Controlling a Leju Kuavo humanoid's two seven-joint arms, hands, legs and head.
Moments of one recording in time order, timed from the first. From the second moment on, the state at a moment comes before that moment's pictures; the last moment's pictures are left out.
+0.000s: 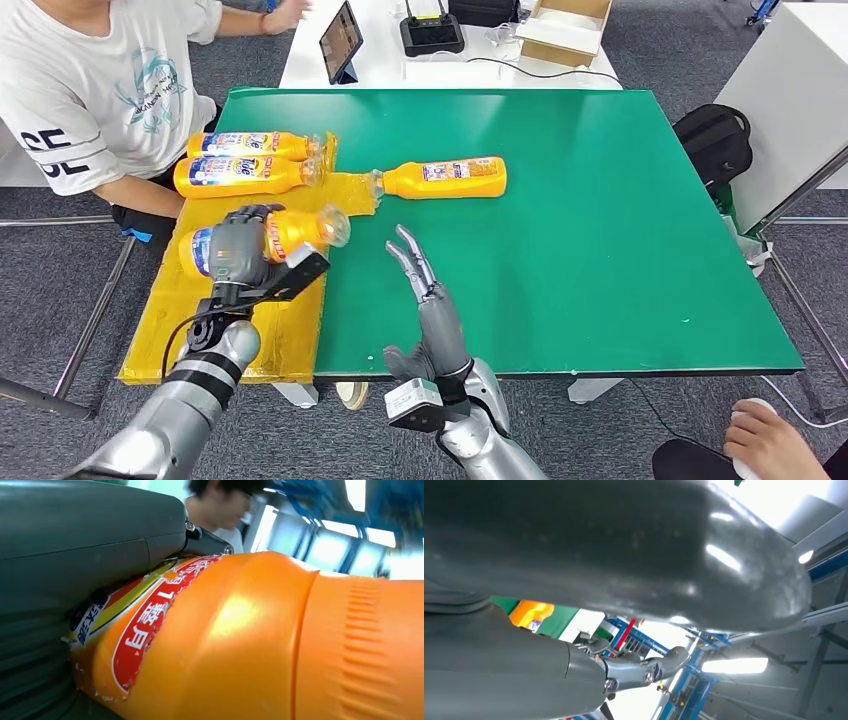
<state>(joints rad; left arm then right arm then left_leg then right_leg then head) -0.59 -0.07 -0.22 -0.69 -1.18 0.64 -0.29 -0.17 0.22 0.51 -1.27 0.37 -0.44 -0.63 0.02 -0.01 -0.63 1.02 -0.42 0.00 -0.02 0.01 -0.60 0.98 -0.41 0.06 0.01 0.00</state>
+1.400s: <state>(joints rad) -0.76 0.04 -0.14 -0.36 -0.99 -0.04 -0.44 -0.19 0.22 0.51 -1.23 0.37 -0.38 -0.62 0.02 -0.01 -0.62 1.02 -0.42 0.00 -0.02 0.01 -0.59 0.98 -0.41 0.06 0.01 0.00</state>
